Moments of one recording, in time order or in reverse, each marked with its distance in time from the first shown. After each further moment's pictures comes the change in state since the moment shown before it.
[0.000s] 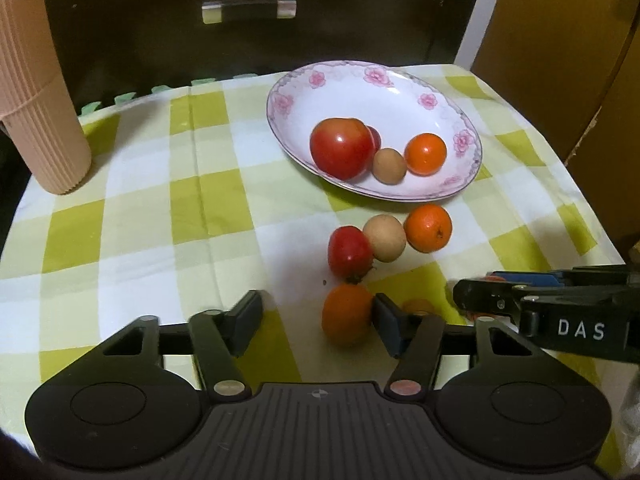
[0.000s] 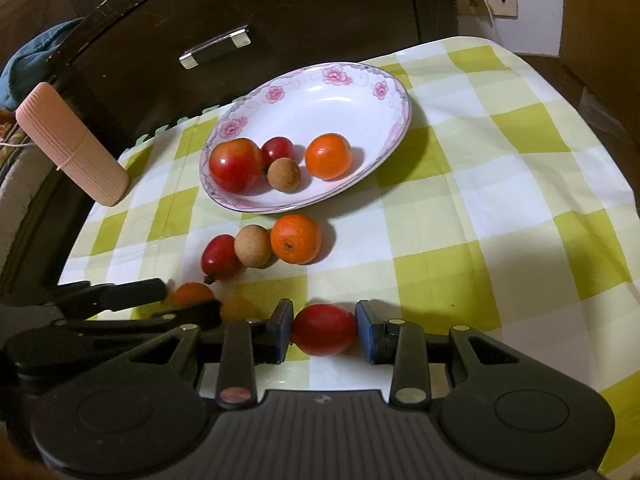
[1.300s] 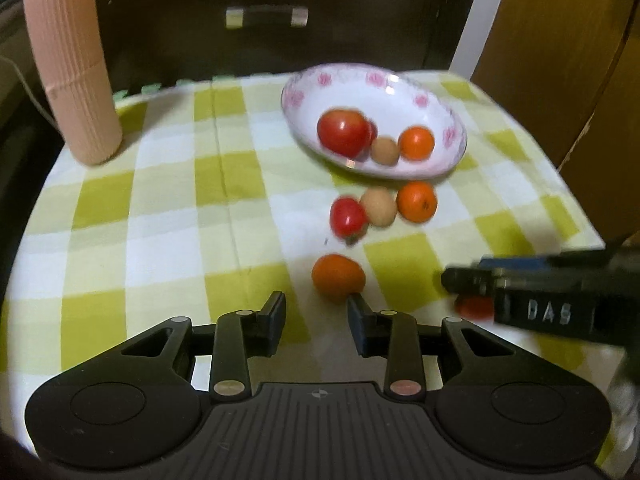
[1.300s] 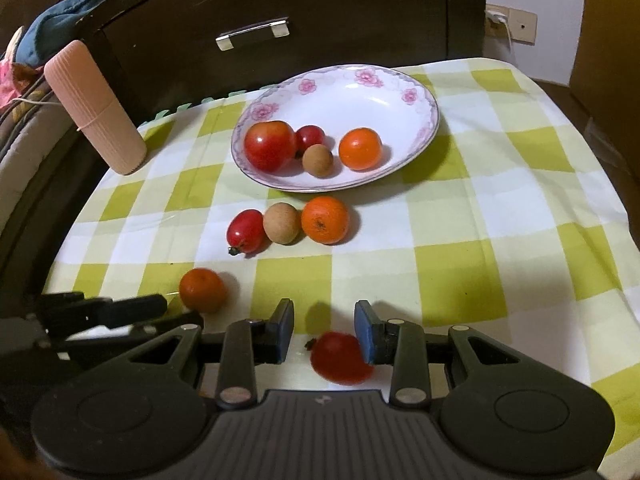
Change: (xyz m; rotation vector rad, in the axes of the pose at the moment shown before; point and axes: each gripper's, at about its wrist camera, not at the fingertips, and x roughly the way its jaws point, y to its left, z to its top) left arm -0.030 -0.003 -0.025 -0.029 -0.038 -0.003; right arm -0.014 0.024 -0.016 -0.105 -0.008 -0.038
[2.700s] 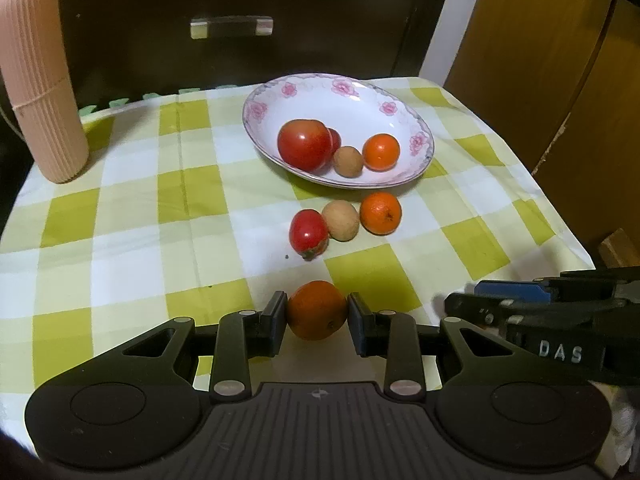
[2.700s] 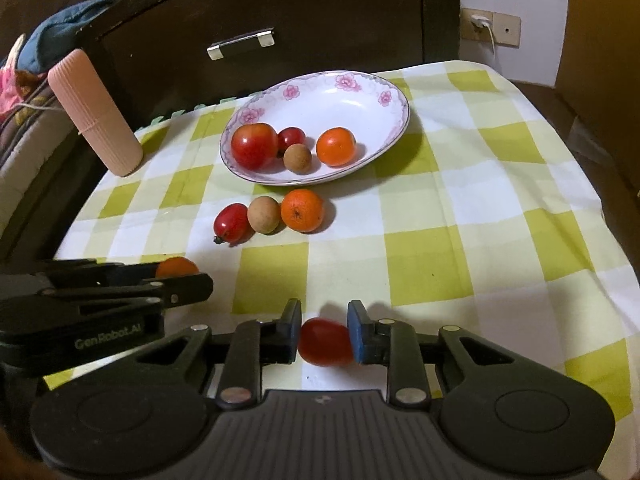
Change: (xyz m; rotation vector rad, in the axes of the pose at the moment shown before) left arm 0.006 -0.012 0.000 0.027 -0.011 -0.070; right arm -0.018 -0.014 -0.015 0.017 -0.020 -0.012
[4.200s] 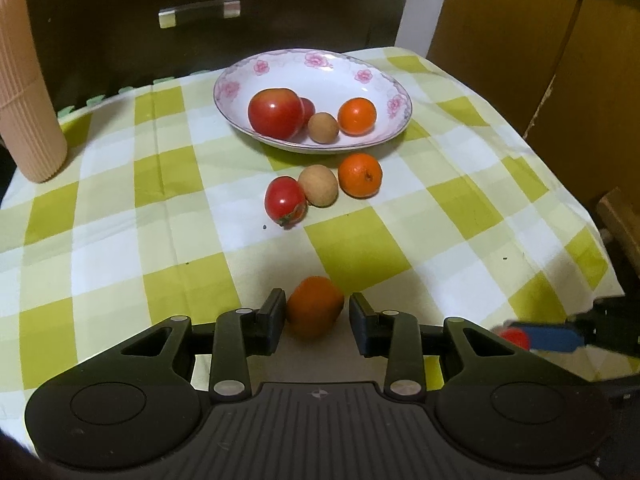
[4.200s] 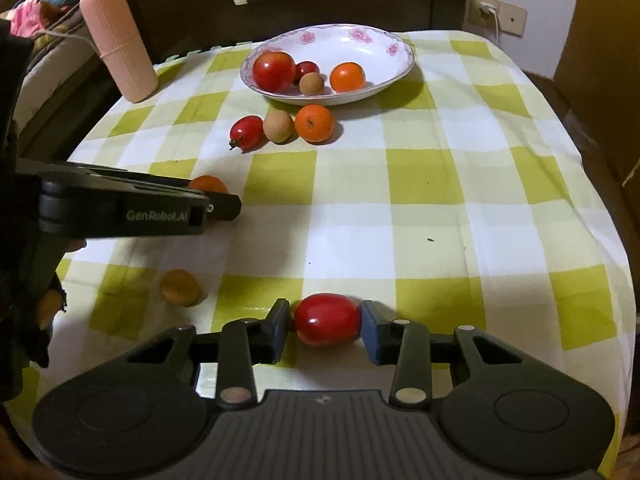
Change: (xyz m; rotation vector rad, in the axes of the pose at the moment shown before) left arm 0.006 -0.012 -0.016 0.090 0.034 0.003; right arm -0.019 0.015 -0.052 -0.104 0.074 -0.064
